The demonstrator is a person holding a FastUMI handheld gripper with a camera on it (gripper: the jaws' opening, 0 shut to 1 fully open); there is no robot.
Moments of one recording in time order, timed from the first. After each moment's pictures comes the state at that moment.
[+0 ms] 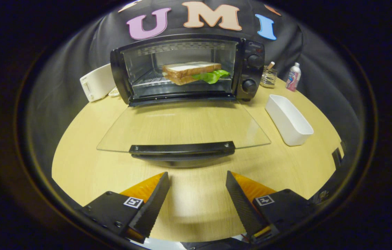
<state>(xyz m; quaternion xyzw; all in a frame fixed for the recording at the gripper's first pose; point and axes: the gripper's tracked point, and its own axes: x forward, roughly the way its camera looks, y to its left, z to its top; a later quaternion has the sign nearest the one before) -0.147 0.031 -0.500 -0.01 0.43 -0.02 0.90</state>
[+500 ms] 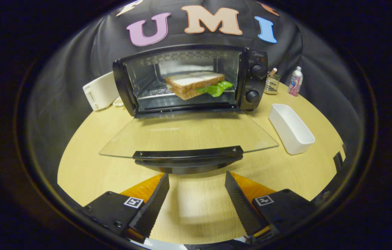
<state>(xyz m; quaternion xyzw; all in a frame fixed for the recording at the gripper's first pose) -0.131 0.038 -0.466 0.02 0.40 -0.01 0.92</state>
